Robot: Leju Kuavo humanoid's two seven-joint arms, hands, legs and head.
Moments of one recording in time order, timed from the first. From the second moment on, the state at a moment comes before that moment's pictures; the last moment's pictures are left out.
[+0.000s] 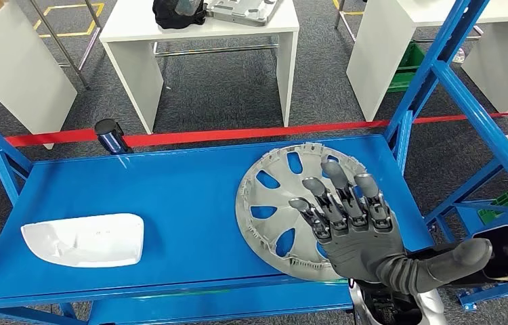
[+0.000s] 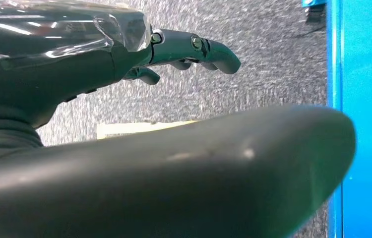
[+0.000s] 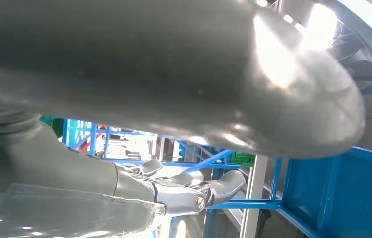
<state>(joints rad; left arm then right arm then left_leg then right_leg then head) -0.13 -0.03 1.51 -0.02 -1.39 0.14 -0.33 -0.09 -0.09 0.43 -2.03 -0.73 0.63 -0.17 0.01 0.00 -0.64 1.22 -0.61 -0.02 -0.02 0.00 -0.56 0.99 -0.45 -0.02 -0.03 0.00</state>
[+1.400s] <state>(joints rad) -0.12 -0.02 1.51 -0.03 -1.34 0.14 -0.32 -0.11 -0.06 0.44 -1.98 -0.76 0.60 -0.12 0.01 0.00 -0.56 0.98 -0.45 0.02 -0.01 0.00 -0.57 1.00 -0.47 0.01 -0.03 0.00</state>
